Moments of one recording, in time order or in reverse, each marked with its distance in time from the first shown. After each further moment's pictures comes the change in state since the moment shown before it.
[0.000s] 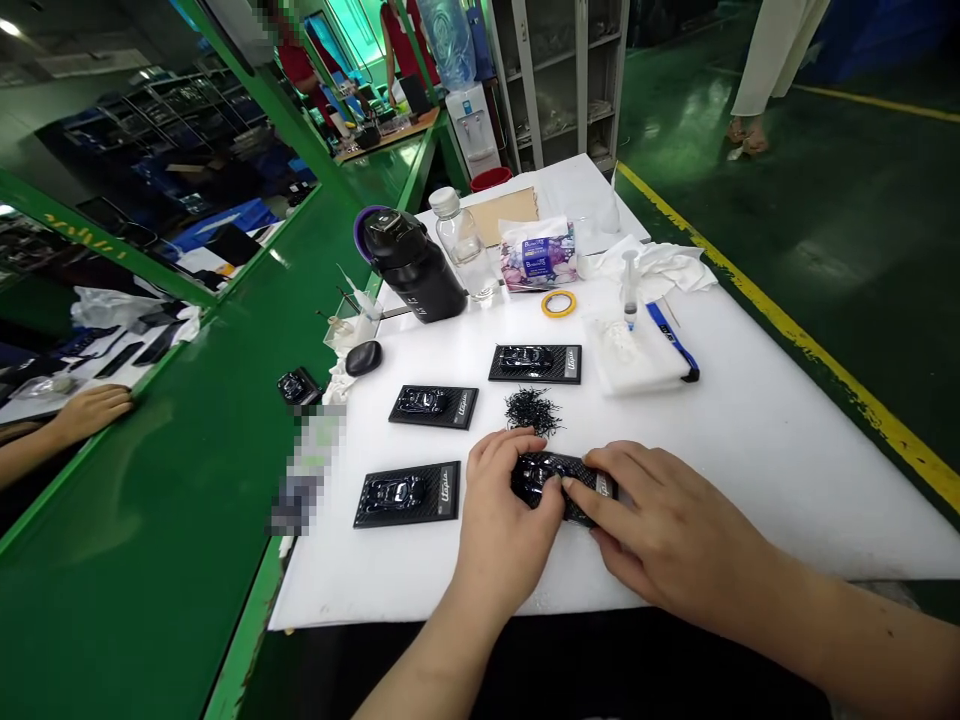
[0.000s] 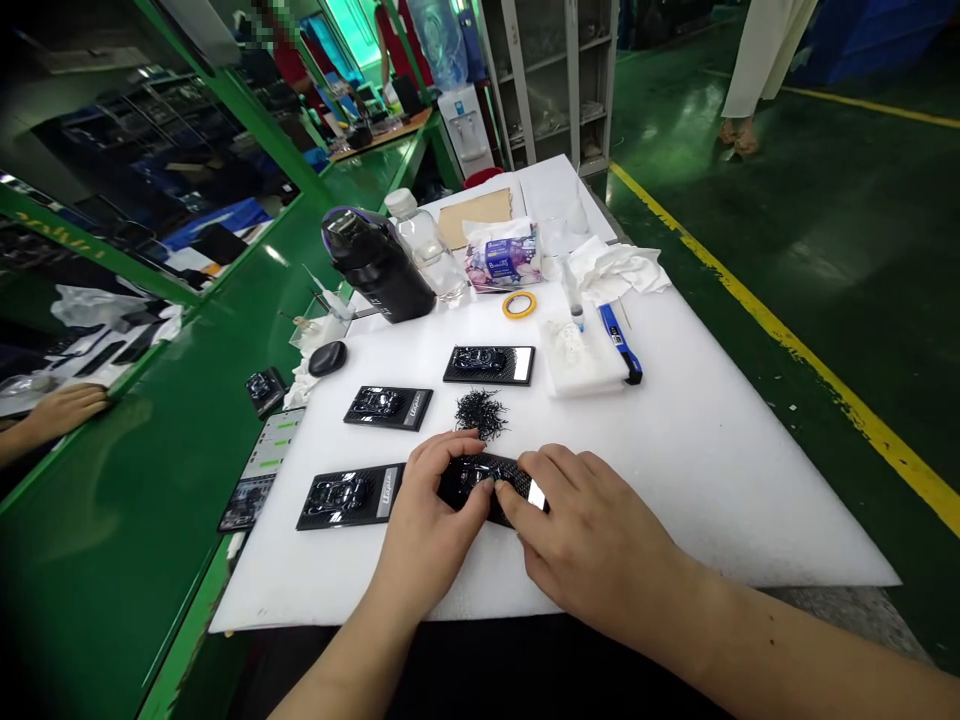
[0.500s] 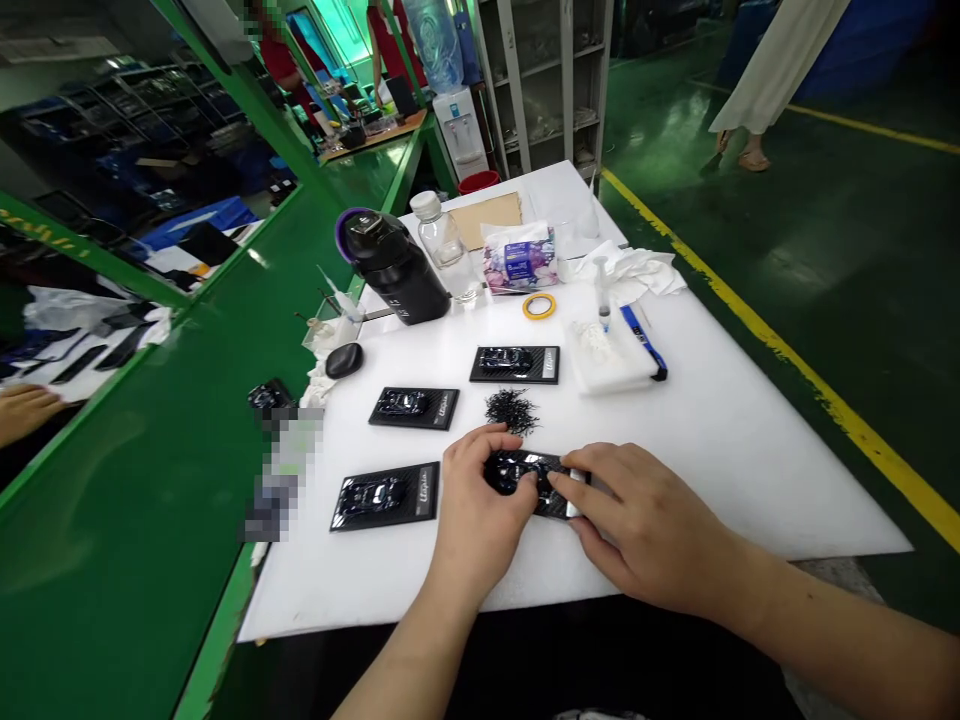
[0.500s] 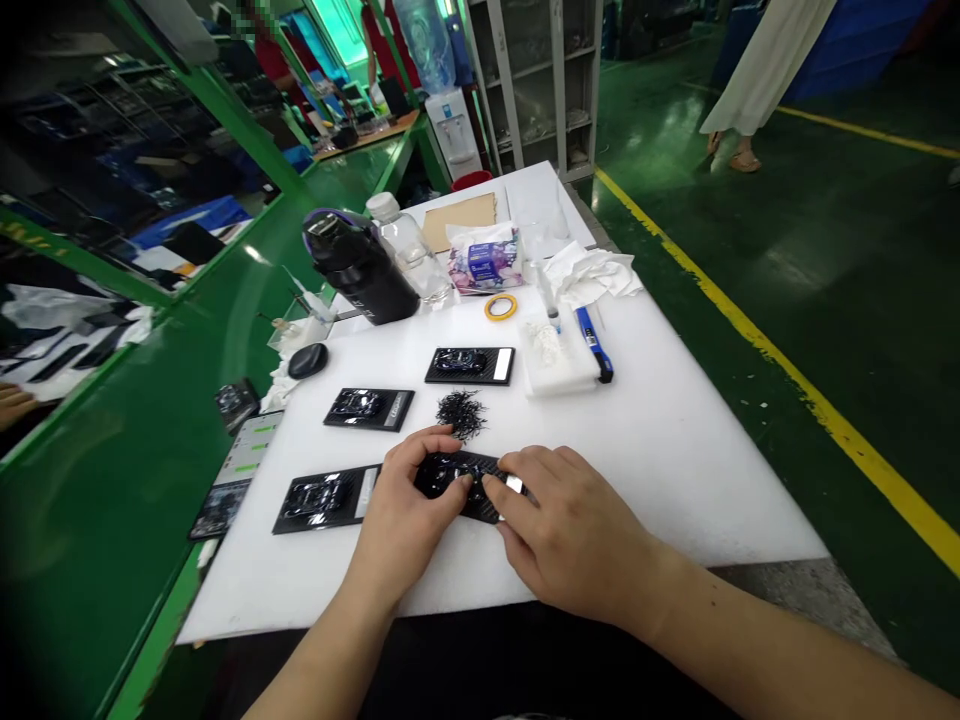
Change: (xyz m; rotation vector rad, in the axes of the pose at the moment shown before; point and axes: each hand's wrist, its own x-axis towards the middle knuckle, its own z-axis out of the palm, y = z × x) left_hand 0.006 0.003 -0.002 0.004 -0.011 -0.123; right_hand -0.007 0.006 0.000 0.138 0.044 0.015
